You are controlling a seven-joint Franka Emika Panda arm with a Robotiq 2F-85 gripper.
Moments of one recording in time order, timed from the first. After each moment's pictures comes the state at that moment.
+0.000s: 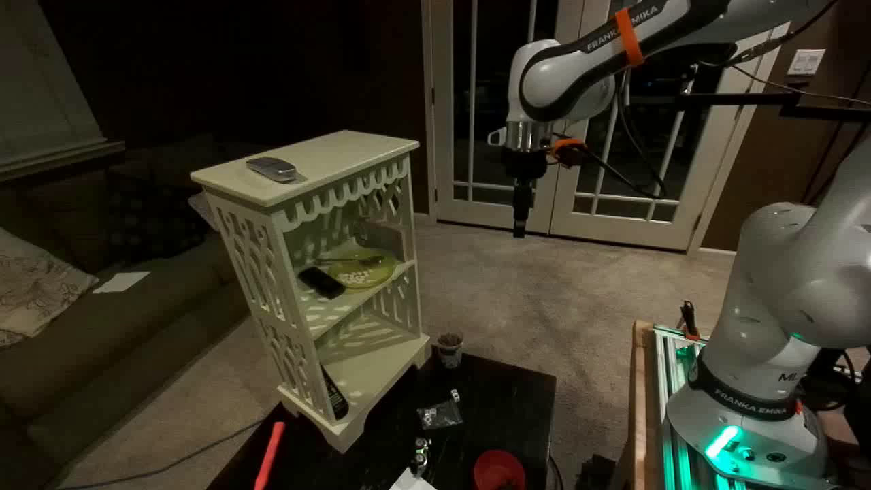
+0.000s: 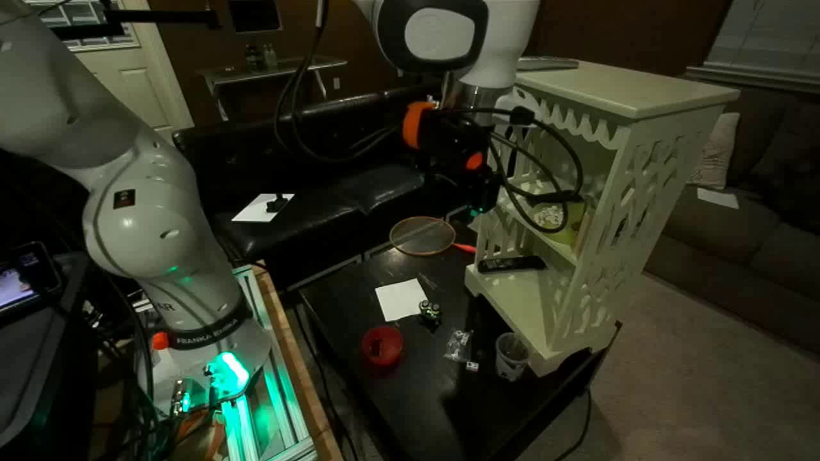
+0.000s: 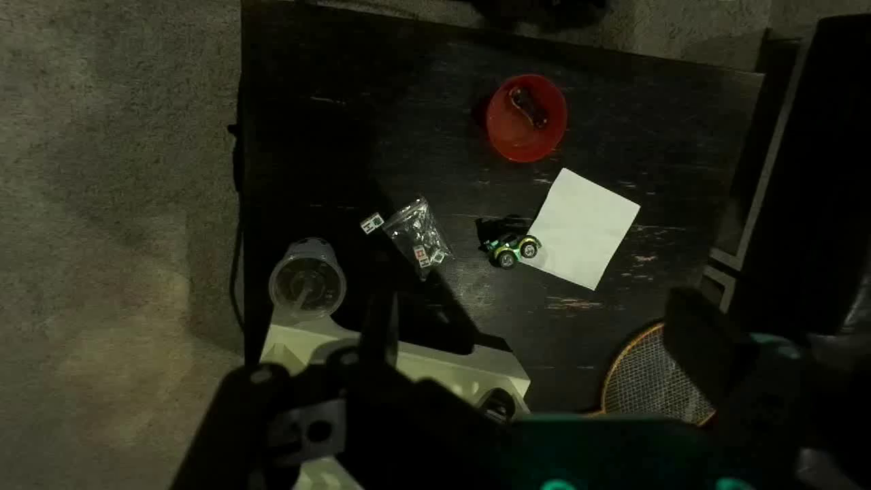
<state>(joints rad) -0.03 -0.34 -0.33 -2.44 0.03 2.04 -0.55</state>
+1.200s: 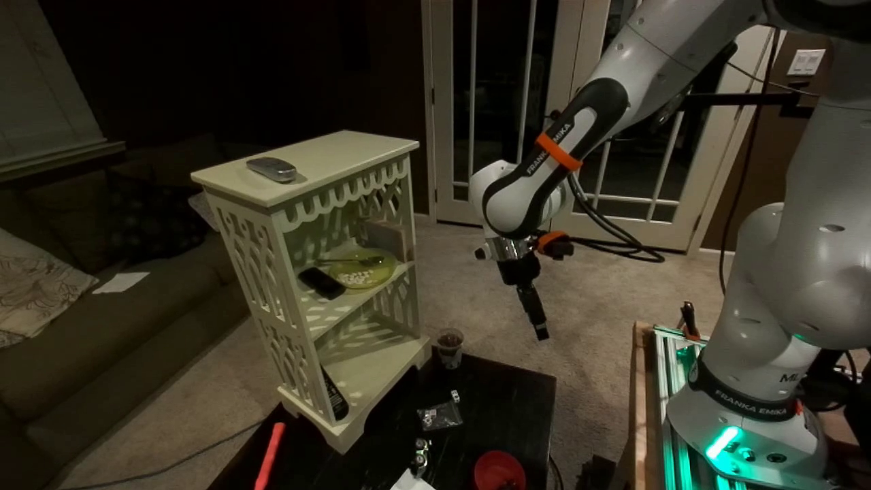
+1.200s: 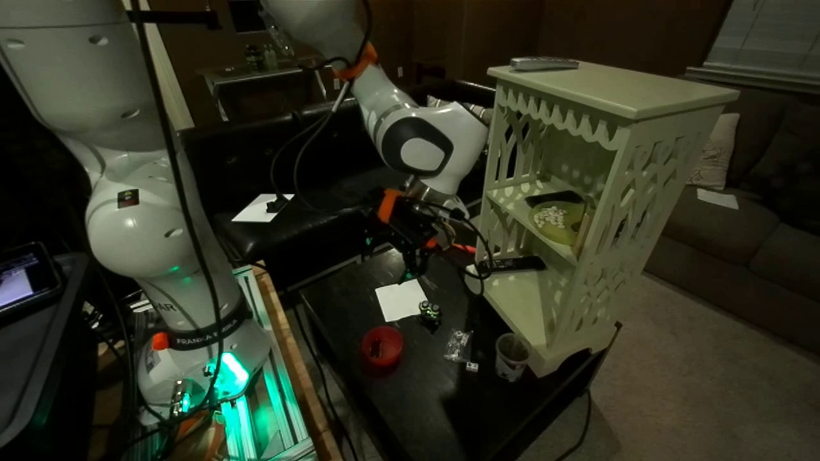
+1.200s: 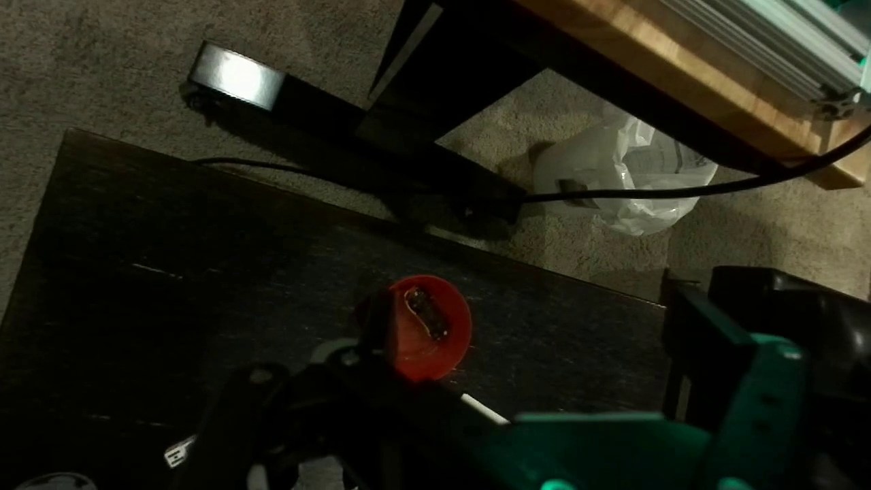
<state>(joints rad) 0.00 0.01 -0.16 -2.57 0.10 2.12 -0.64</state>
